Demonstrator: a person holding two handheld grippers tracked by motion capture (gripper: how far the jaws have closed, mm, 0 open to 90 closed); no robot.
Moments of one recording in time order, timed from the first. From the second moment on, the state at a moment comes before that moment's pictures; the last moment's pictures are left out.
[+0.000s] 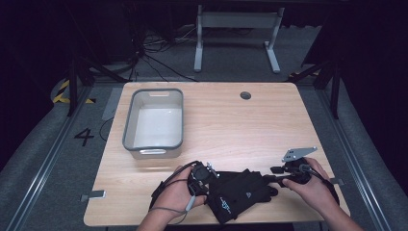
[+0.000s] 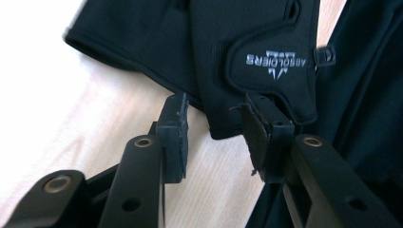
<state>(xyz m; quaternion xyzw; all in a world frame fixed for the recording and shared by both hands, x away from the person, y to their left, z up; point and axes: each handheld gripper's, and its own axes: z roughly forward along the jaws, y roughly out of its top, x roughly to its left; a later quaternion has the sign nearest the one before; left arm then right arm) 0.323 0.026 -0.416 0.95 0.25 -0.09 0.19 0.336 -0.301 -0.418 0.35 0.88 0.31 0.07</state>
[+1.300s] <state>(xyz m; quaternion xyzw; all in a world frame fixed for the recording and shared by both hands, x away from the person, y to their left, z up) 0.339 0.026 -0.370 0.94 0.23 -0.06 0.22 0.305 -0.320 -0.390 0.39 0.86 0.34 0.04</state>
